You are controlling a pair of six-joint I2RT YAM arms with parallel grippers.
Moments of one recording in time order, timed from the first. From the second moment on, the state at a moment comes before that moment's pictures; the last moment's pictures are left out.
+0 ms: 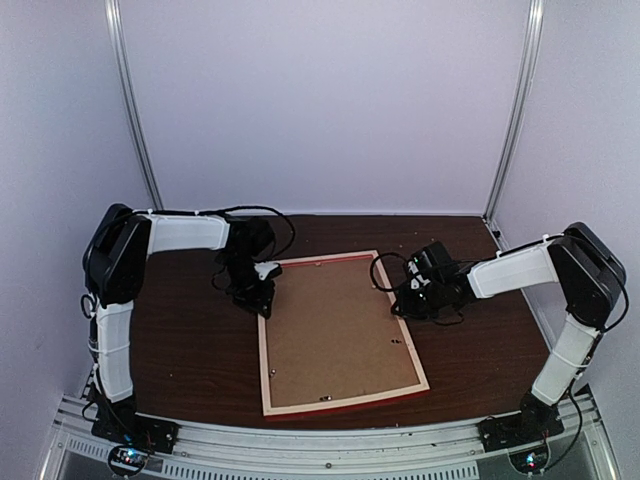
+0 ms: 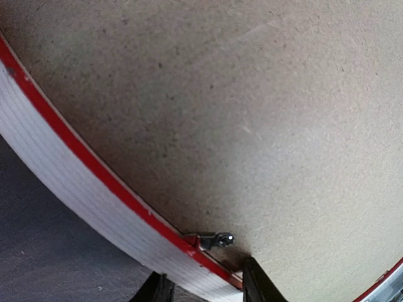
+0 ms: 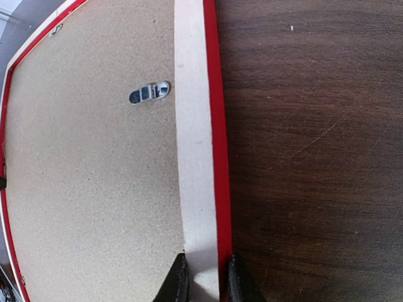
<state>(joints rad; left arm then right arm) -0.58 2.10 1.54 -0.93 0.21 -0.13 0.56 1.74 0.86 -0.08 -0.13 0.62</state>
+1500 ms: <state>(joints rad) -0.75 1.73 1.14 -0.73 0.14 -0.20 0.57 1.71 0.81 0.00 -0.07 0.72</state>
